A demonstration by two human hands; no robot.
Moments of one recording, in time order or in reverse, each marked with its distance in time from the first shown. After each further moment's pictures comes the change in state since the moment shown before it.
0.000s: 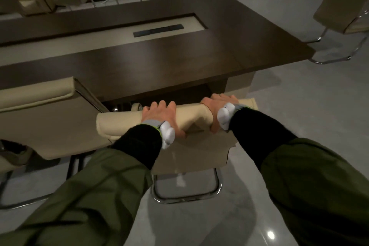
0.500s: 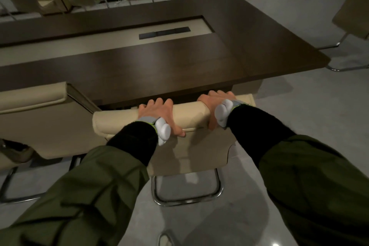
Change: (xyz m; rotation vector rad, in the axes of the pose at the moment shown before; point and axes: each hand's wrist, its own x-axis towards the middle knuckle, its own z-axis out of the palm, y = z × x) left_hand 0.056 0.025 -0.017 -0.001 -0.001 -0.075; right_hand 0.054 0.059 -0.019 0.048 -0.014 -0.121
